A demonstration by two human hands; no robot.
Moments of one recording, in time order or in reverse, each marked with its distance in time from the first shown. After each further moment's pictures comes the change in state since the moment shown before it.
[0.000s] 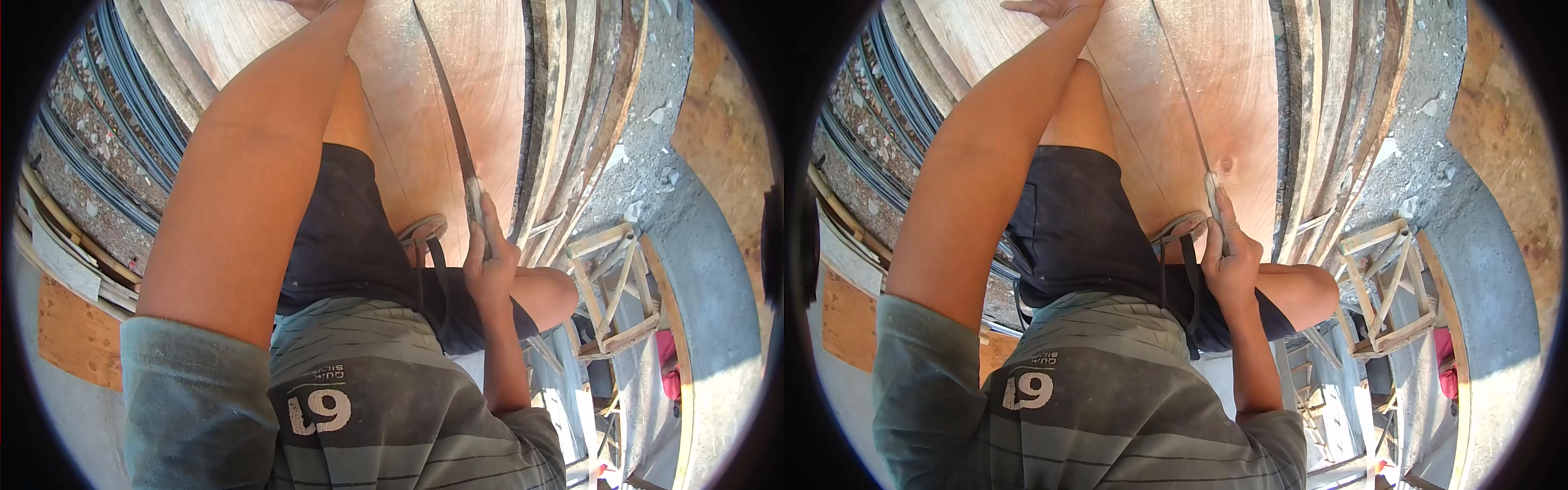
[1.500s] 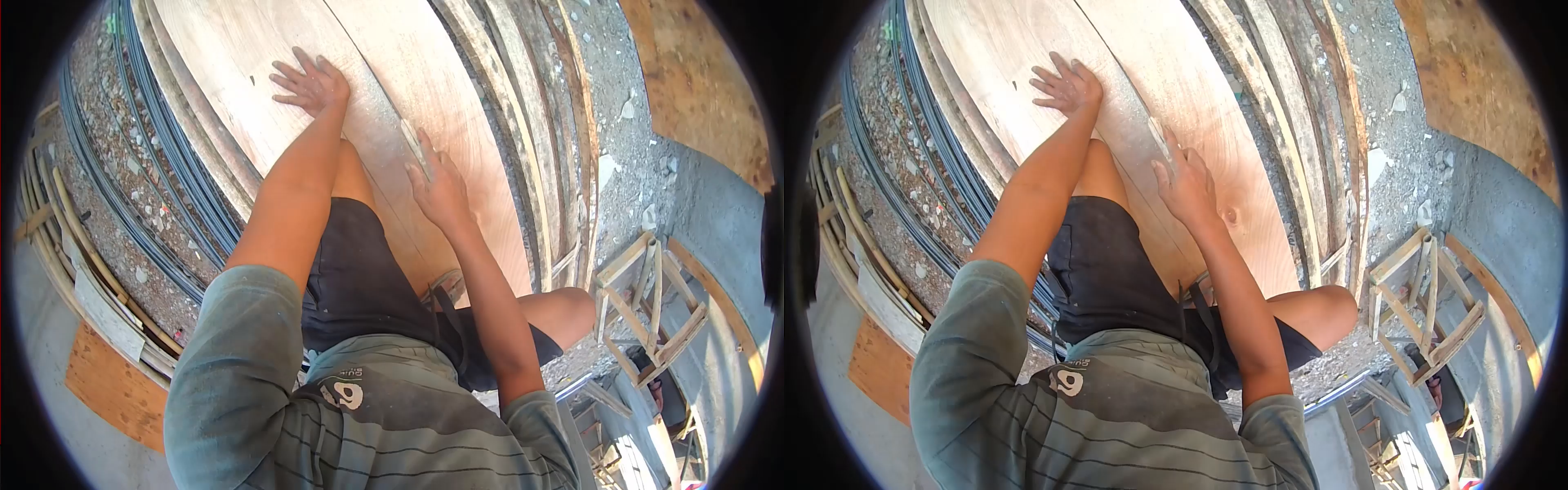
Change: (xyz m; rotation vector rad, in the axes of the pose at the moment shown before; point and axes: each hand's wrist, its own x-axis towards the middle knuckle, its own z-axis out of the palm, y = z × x) left_hand 0.017 0.007 -0.039 -0.153 -0.390 -0.047; right_hand 0.118 -0.020 0.059 -0.027 -0.056 0.043
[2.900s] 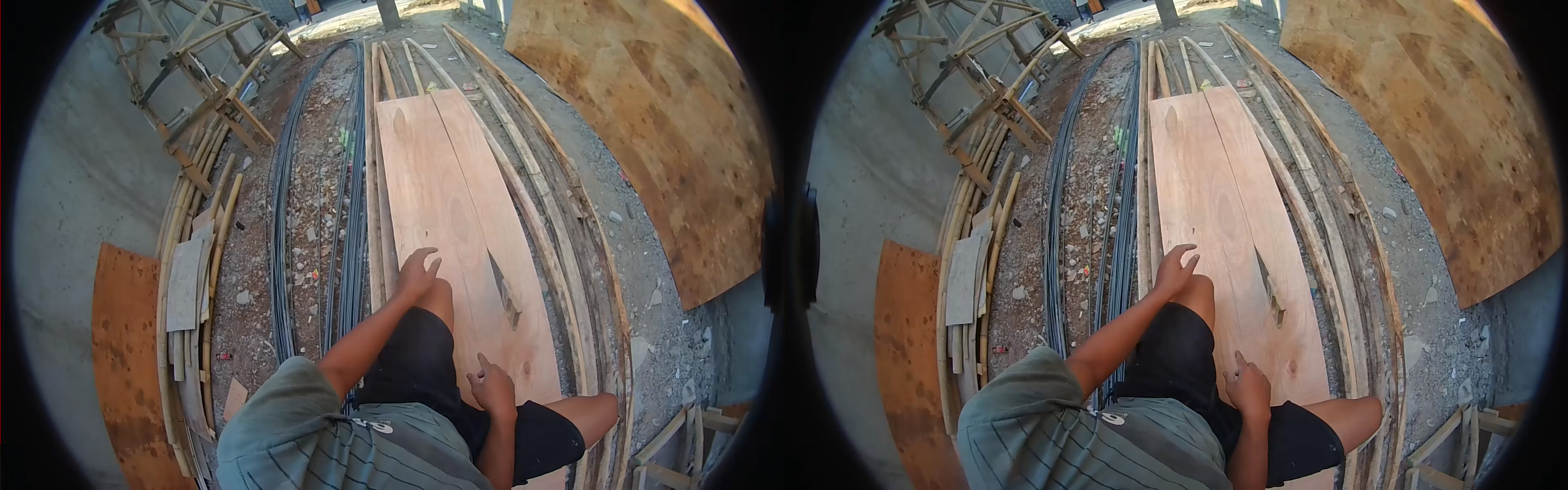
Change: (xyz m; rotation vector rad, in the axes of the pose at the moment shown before) left_hand -0.121 -0.060 -0.324 -0.414 -0.019 0.500; right_hand -0.264 -0.038 -0.032 -0.087 -0.072 -0.230
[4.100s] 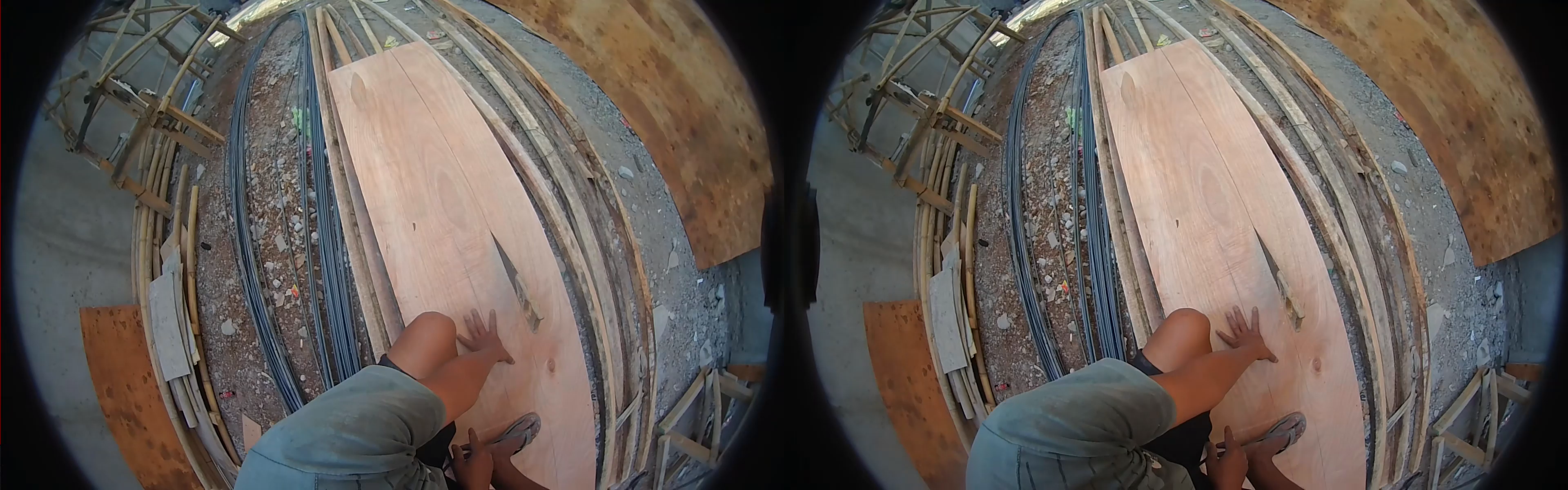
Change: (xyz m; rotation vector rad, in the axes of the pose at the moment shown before) left_hand -0.101 0.009 0.212 0.610 -1.134 -0.627; right_hand -0.093 0.025 0.208 0.019 -0.262 0.252
